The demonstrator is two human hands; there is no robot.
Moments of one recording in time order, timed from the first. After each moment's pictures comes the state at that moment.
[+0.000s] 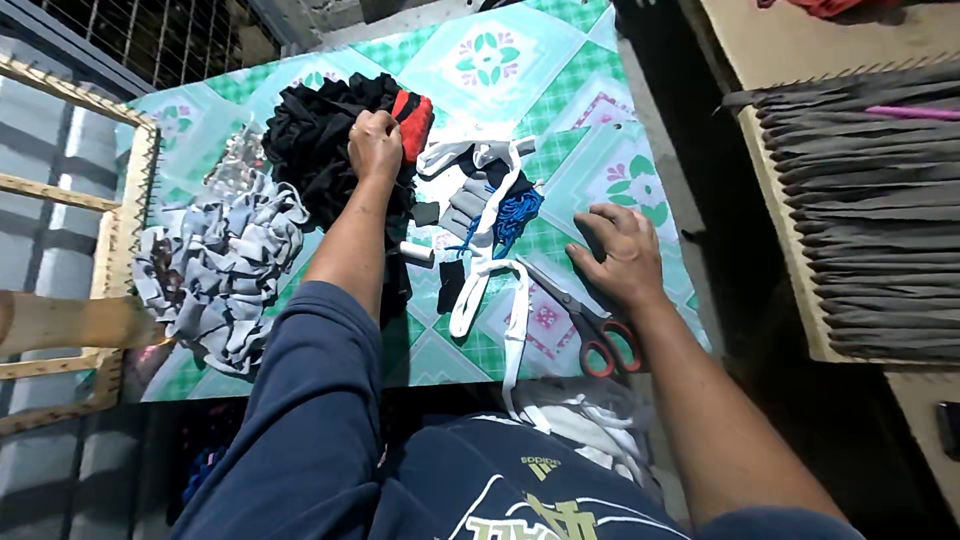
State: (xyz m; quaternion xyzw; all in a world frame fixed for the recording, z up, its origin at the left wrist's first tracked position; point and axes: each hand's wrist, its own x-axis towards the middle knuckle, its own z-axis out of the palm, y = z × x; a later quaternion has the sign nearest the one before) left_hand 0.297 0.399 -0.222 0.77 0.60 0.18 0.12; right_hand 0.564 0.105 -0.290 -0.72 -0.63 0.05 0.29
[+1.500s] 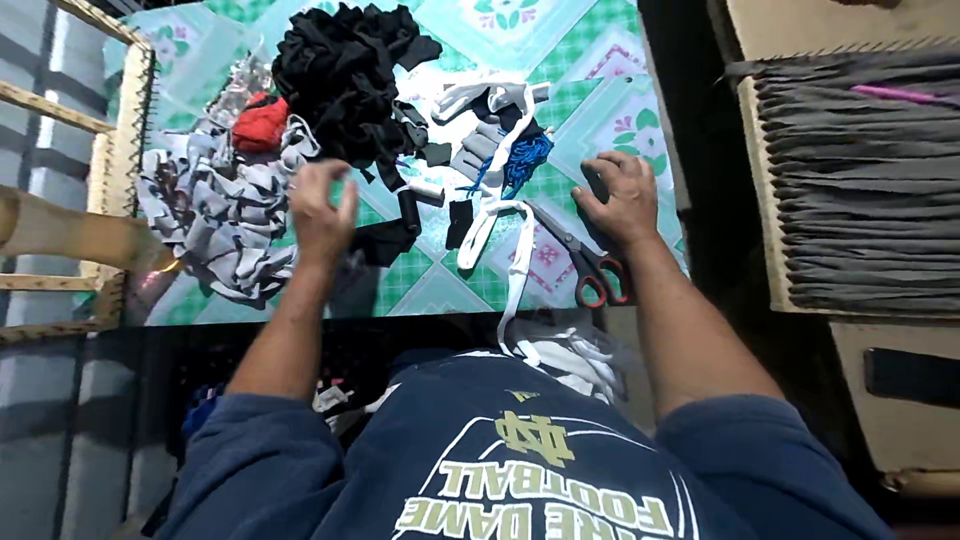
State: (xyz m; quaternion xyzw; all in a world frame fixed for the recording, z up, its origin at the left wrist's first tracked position) left_hand 0.143 0.219 -0.199 0.82 0.51 0.23 0.10; right_hand 0.565 0.108 -0.283 -0.73 -0.62 0.07 0.27
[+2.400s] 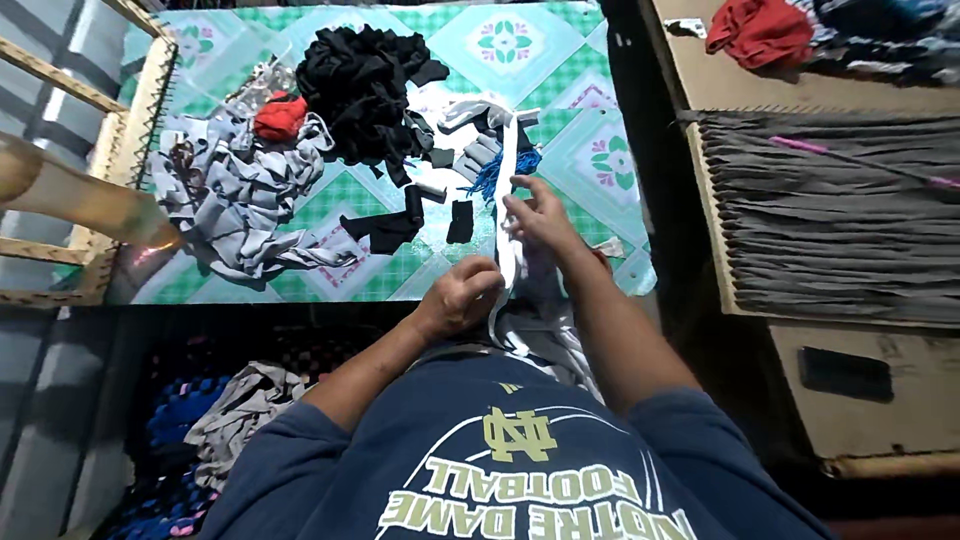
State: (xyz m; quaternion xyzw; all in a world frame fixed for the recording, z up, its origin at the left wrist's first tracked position) left_hand 0.231 0.078 -0.260 0.86 0.13 0.40 0.28; right_hand 0.448 0.100 -0.225 -0.64 -0.49 0.42 0.43
